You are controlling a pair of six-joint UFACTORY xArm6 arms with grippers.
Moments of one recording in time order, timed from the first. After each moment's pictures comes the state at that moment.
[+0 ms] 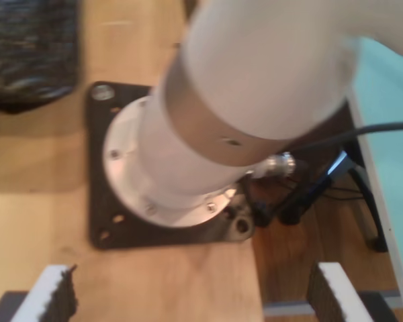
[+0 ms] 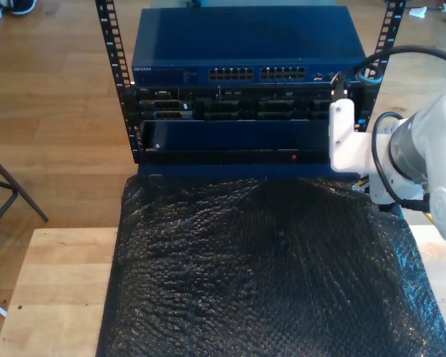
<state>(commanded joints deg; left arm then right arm) 64.1 -22.5 -31.6 3.8 100.2 -205.9 8.4 -25.9 -33.6 -5.7 31.9 -72.9</state>
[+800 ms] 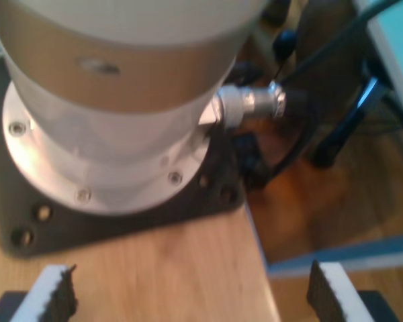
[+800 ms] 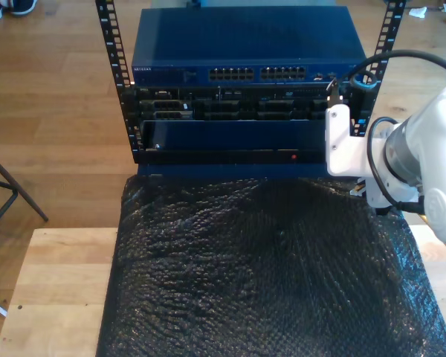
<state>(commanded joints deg) 73.9 -30.2 -14.9 8.2 79.0 -190.1 8.4 -24.7 -33.5 -5.7 29.7 -72.9</state>
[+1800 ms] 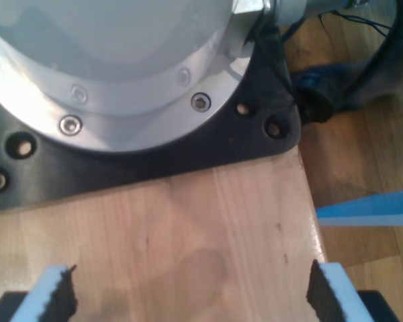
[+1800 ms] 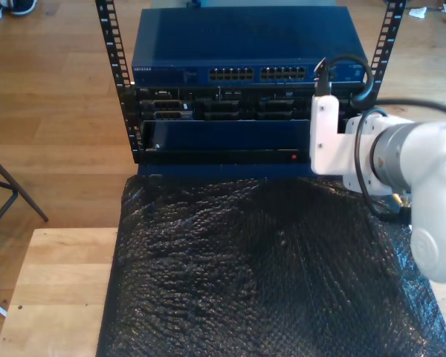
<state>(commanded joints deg) 79.0 -29.1 -6.4 7.4 62.9 -185.1 11.0 -26.4 -25.1 -8.6 2.1 -73.4</state>
